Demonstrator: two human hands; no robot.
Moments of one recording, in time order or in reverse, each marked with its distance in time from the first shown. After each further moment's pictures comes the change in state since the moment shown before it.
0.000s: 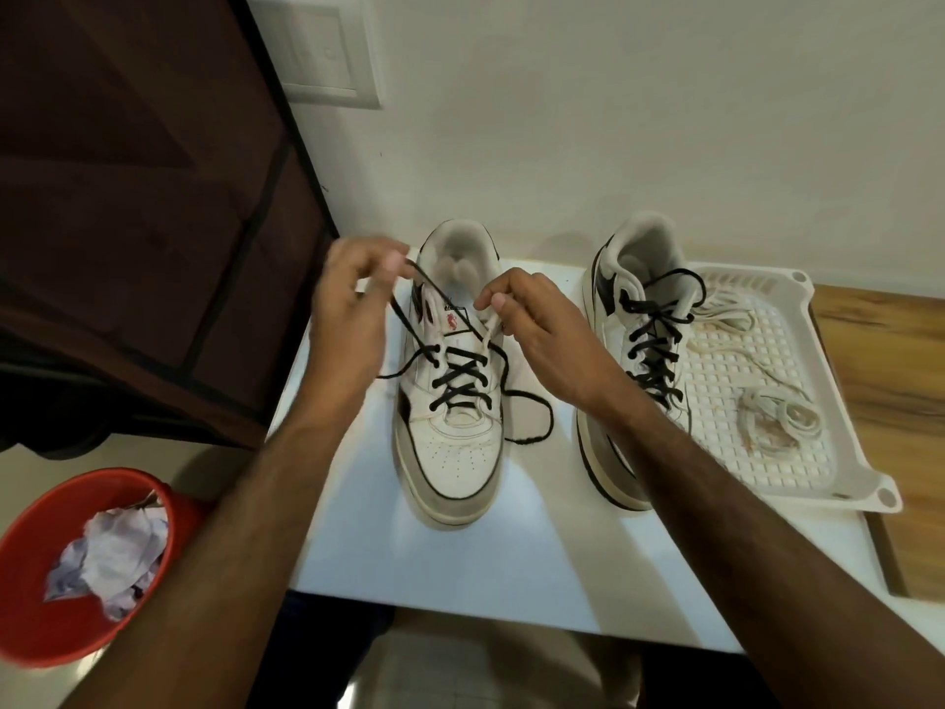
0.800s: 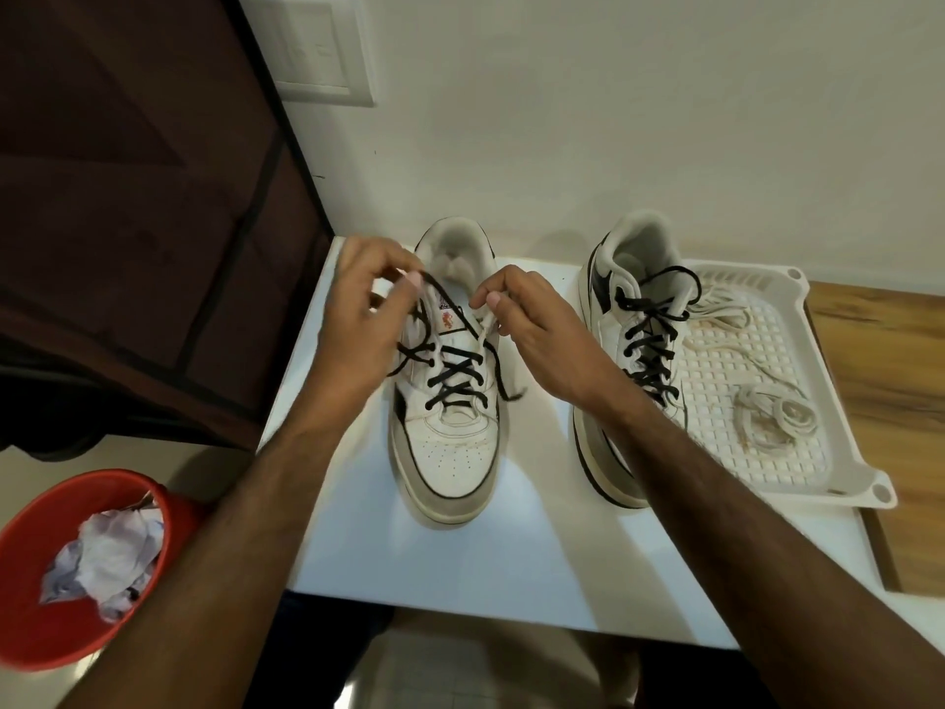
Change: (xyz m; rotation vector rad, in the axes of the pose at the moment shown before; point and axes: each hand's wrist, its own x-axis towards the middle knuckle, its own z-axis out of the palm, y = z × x) left_hand -0.003 0.005 0.006 0.020 -0.091 0.072; right_hand 0.001 0.003 0.001 0.033 -0.013 0.016
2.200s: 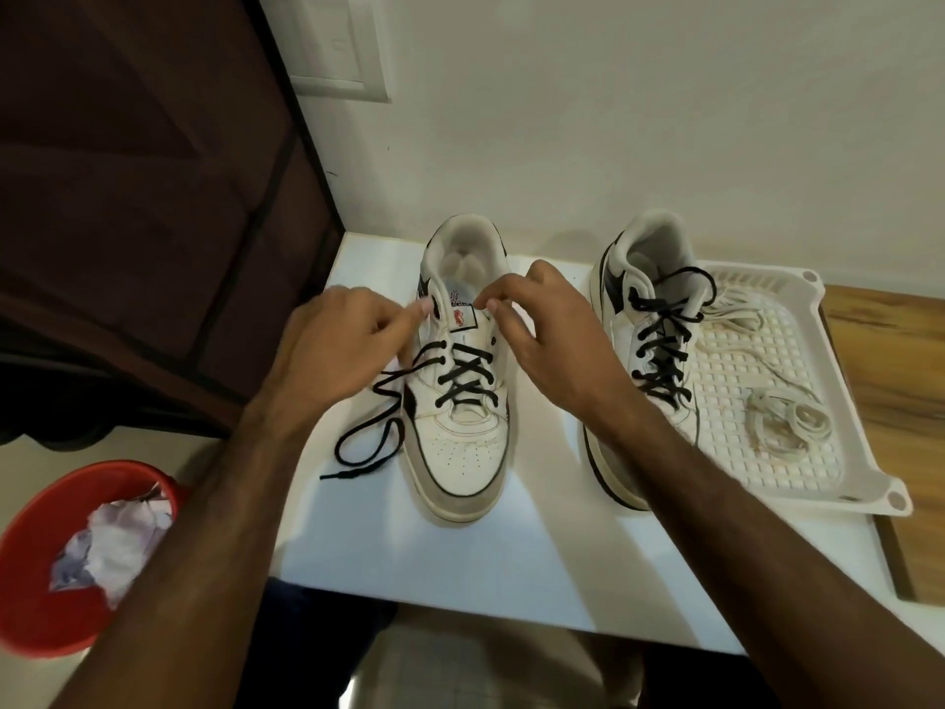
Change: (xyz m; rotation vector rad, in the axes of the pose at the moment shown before) left_hand -0.001 0.003 -0.035 0.710 -0.332 -0.098; right_hand -0.005 -0.006 0.005 -0.322 0.131 -0.158
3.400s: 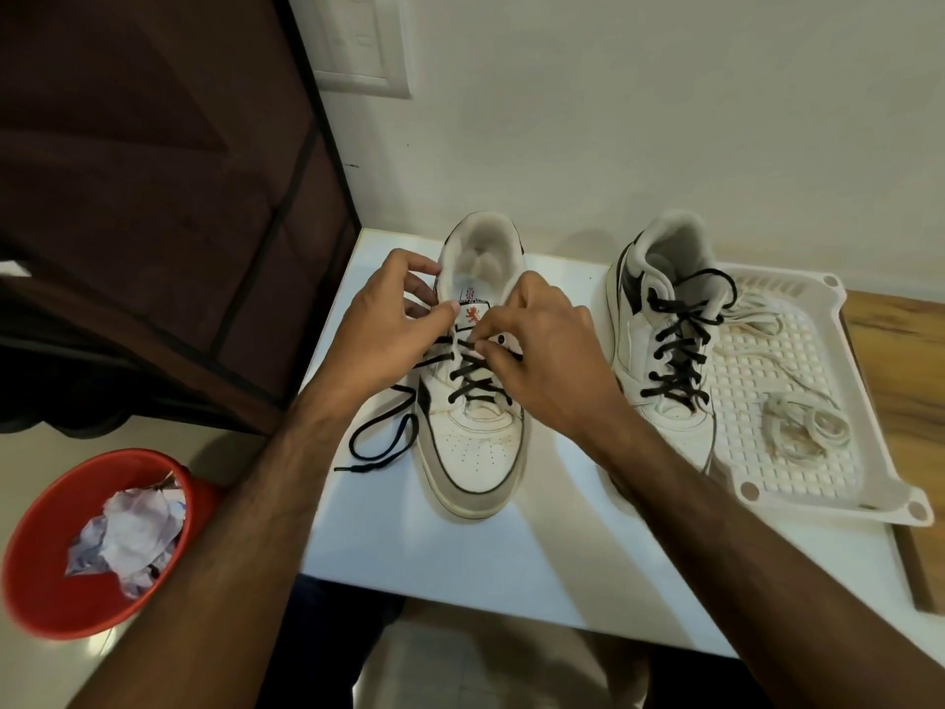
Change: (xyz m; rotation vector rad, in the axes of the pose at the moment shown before) left_hand 0.008 0.006 0.019 -0.471 0.056 -0.145; right_hand -0.007 -0.023 0.011 -0.248 -0.125 -0.019
